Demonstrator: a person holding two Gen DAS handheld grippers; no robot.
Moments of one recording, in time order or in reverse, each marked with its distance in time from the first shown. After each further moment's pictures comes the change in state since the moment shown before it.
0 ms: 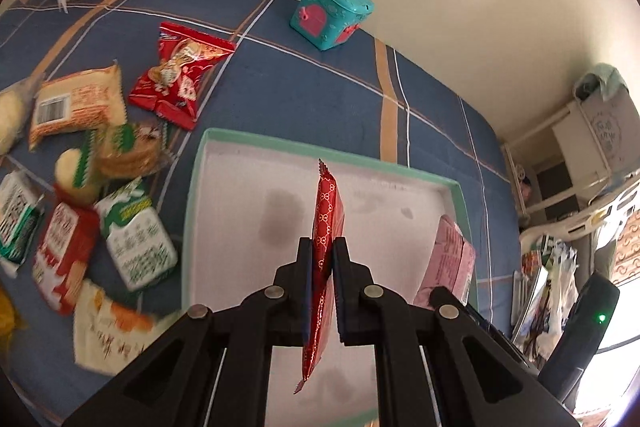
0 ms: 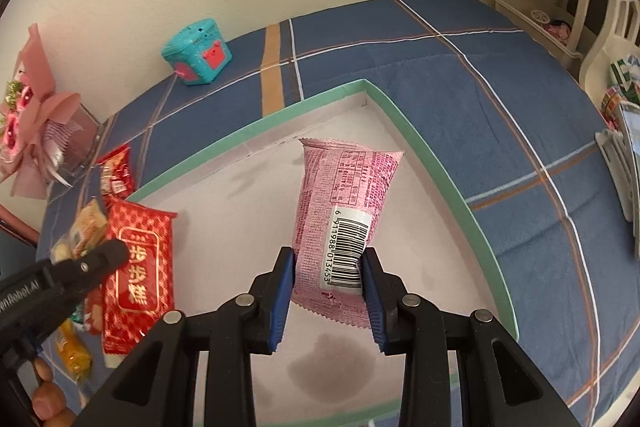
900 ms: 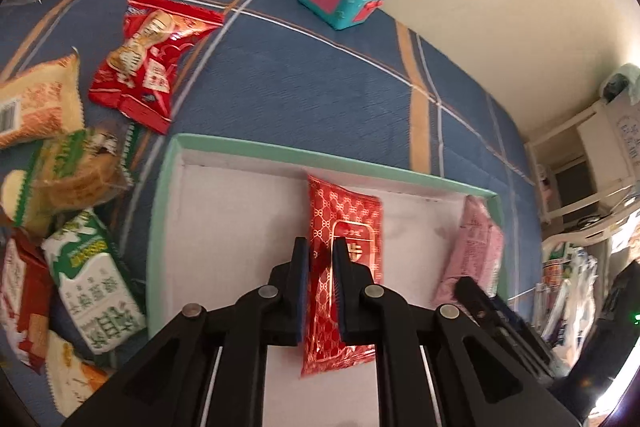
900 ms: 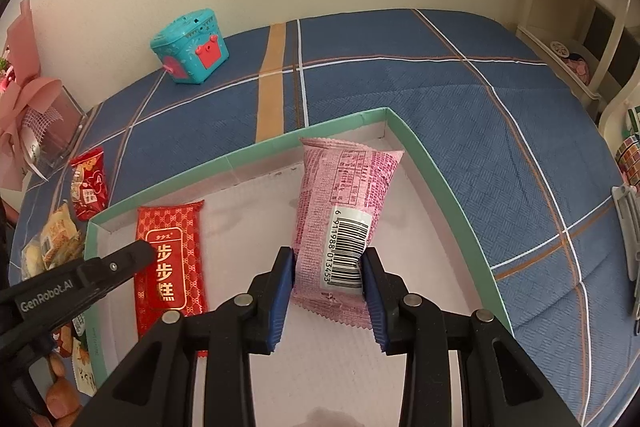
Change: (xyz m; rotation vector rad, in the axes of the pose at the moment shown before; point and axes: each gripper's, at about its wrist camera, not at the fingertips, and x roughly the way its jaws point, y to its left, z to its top) left arm 0.053 0.007 0.014 -0.006 0.046 0.057; right arm 0.035 0.014 0.031 -0.081 -0.009 -0.049
